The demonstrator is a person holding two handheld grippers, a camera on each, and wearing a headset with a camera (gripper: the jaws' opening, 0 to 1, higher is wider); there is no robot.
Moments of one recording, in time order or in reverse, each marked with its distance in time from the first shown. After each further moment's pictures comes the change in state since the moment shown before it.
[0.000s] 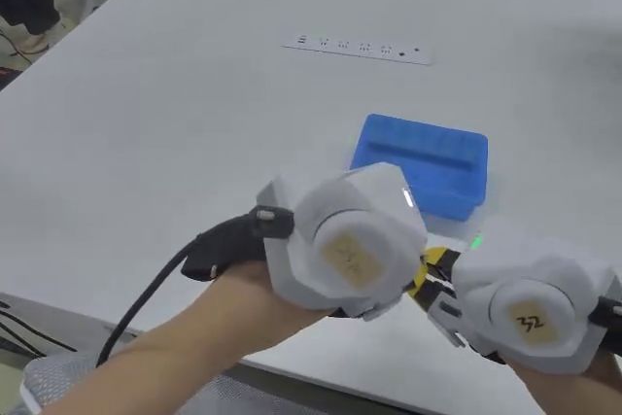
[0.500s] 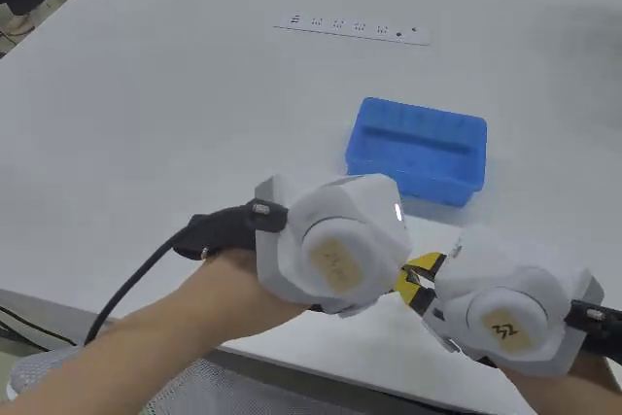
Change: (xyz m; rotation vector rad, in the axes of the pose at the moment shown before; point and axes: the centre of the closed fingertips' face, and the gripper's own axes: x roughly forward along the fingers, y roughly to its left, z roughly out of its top) left arm 0.010 -0.004 -0.043 0.144 0.132 -0.137; right arm 0.013 0.008 -0.026 -0.032 0.092 0.015
